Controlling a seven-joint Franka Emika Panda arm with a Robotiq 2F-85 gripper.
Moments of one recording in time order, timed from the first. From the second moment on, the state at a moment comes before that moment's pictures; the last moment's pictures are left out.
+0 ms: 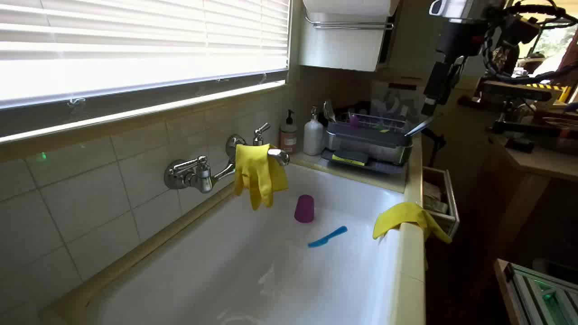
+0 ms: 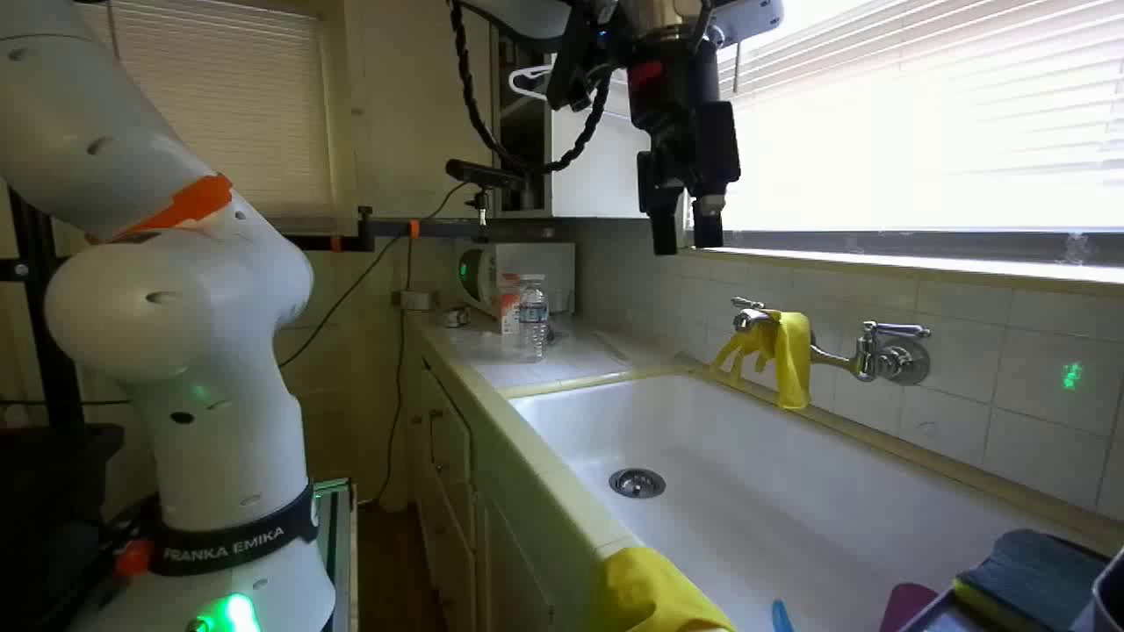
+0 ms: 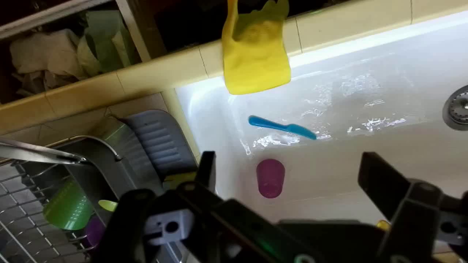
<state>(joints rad) -0.21 -0.59 -0.12 -2.38 -0.22 1.91 0.00</state>
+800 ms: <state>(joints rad) -0.22 -0.51 -0.14 -2.36 -0.18 1.91 0.13</state>
